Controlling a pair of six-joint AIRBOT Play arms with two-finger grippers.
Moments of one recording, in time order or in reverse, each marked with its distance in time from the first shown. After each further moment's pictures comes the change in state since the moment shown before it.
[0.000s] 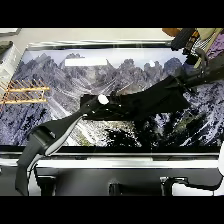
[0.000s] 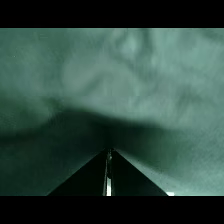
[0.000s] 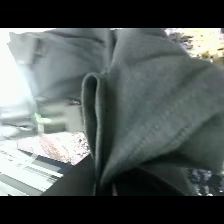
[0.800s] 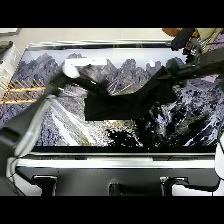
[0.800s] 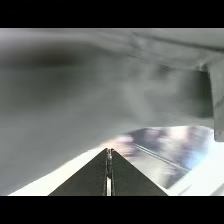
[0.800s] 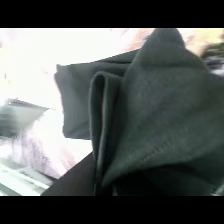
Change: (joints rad) left arm 0.311 0.294 0.136 0.419 -0.433 0.022; right arm 0.133 -0.005 0.006 0.061 0.188 0.056
